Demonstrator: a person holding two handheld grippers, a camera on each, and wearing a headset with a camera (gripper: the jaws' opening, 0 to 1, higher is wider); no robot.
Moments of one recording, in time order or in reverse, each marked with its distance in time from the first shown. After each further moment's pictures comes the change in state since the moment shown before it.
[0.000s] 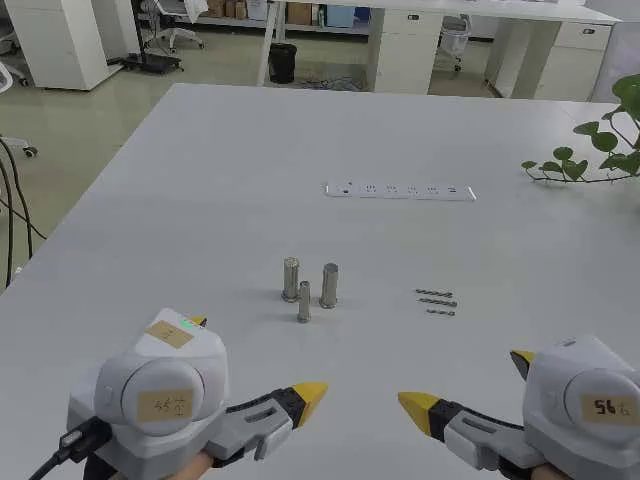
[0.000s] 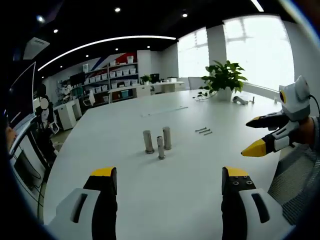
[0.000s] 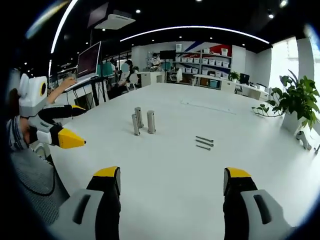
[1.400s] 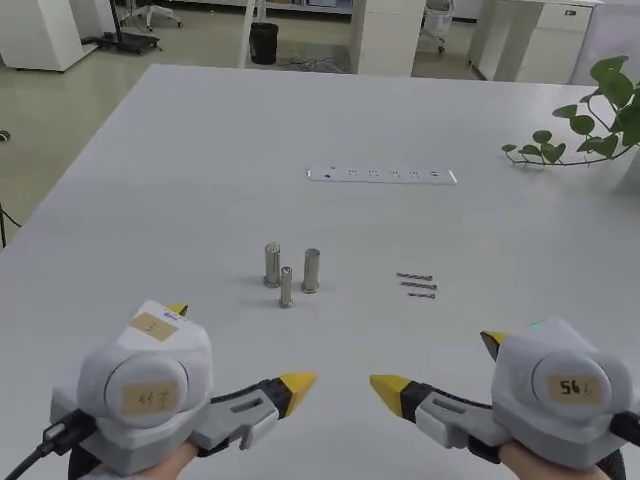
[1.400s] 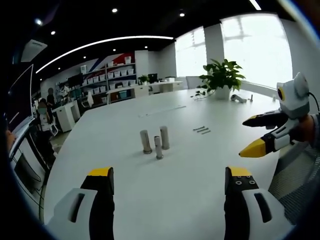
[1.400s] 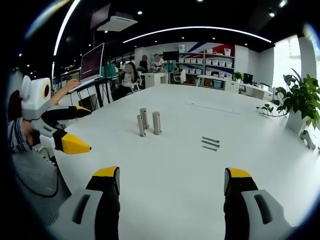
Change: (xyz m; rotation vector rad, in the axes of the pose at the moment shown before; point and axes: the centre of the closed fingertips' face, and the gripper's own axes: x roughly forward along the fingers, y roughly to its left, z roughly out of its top) left arm 0.002 -0.004 -0.003 0.041 0.008 -0.019; right arm 0.005 0.011 0.000 -0.015 -0.010 0.048
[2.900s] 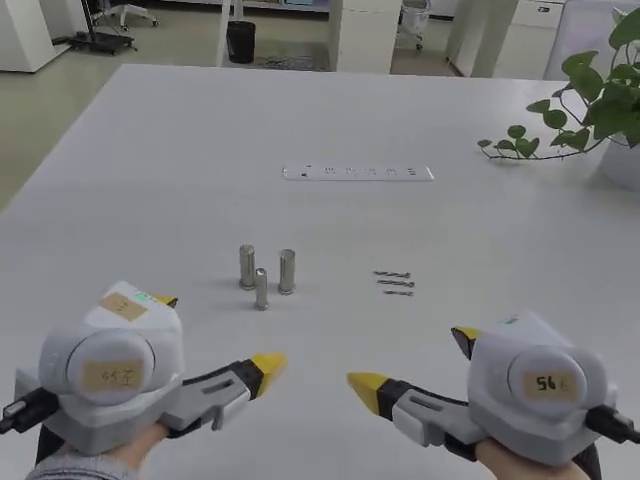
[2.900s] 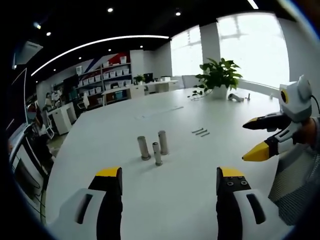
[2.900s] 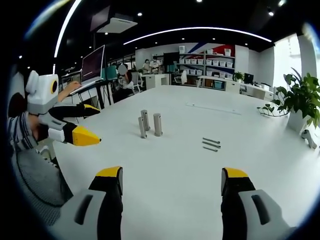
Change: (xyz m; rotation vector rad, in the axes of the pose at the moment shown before) left arm 0.019 0.003 0.015 0.043 0.010 -0.036; right arm -0.001 0.001 0.002 0.006 -0.006 0.006
